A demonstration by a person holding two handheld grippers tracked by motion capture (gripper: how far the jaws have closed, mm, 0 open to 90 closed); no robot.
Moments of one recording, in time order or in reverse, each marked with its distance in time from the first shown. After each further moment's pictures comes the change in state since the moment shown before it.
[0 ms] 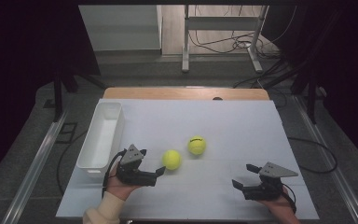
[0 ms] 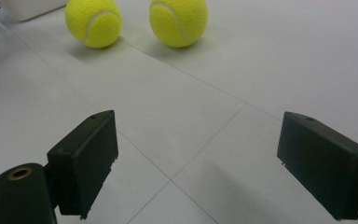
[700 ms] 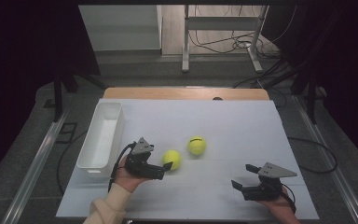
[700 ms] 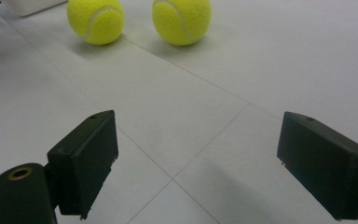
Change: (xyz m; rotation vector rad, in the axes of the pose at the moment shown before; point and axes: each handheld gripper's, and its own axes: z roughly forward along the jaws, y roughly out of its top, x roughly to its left) left arm -0.002 0.023 0.023 0.068 -0.022 0.019; right arm 0.001 0.000 0.002 0.007 0.003 -0.012
